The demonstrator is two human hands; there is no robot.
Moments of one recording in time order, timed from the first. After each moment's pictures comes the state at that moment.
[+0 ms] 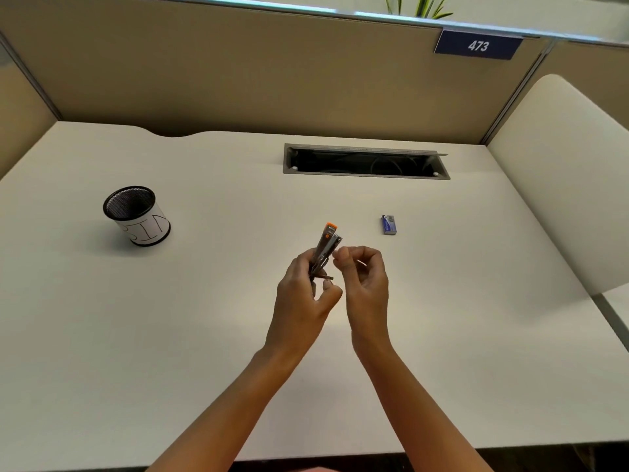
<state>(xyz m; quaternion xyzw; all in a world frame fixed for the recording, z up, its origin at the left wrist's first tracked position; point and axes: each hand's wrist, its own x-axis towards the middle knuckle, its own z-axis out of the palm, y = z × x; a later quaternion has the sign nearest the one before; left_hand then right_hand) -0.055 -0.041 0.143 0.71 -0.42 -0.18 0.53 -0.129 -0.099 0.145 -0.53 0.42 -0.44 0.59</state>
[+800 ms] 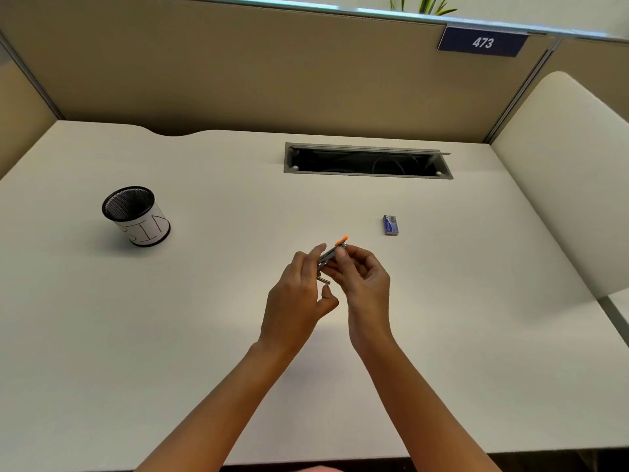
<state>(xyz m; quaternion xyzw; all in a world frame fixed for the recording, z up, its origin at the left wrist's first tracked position) -0.041 -0.049 0.123 0.78 -0.53 -0.02 0.33 -0.123 -0.109 0.151 -0.41 0.41 -0.42 0.69</state>
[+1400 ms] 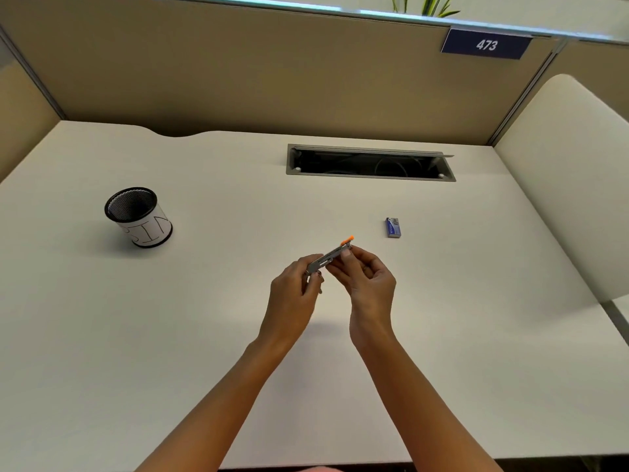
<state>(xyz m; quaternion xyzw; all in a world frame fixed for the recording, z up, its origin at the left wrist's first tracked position) -0.029 -0.057 0.119 0.75 -0.39 -0.21 0.49 -0.117 -0.116 0.147 -0.36 0.43 -0.44 0.70</state>
